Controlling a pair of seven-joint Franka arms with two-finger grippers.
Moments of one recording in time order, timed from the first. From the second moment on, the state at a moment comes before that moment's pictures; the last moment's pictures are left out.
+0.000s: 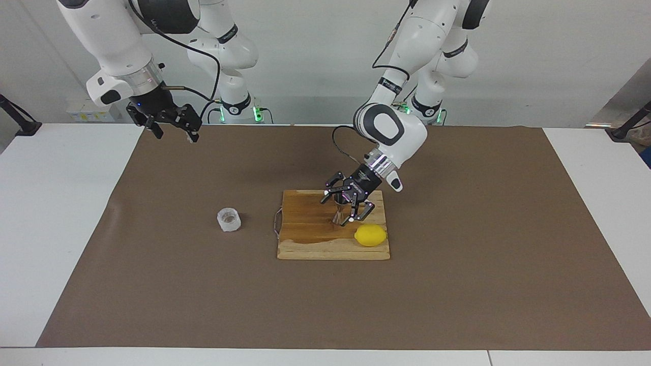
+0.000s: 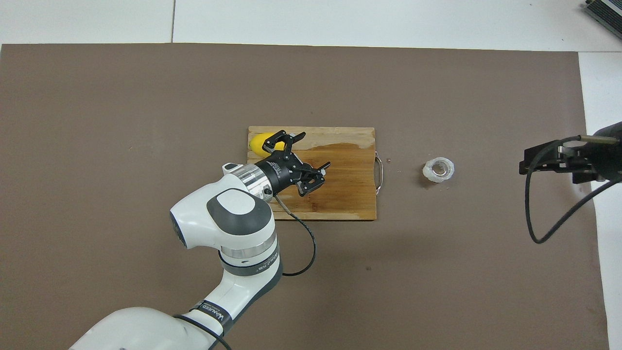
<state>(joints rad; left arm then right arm) -0.61 0.33 -0.06 -1.92 -2.04 2.85 -0.96 -0.03 -0.05 0.02 -1.66 0.05 1.56 0.17</state>
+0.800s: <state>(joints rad) -0.61 0.22 -0.06 -1.87 -1.64 2.91 -0.91 -0.03 -0.05 0.02 -1.66 0.05 1.56 0.17</state>
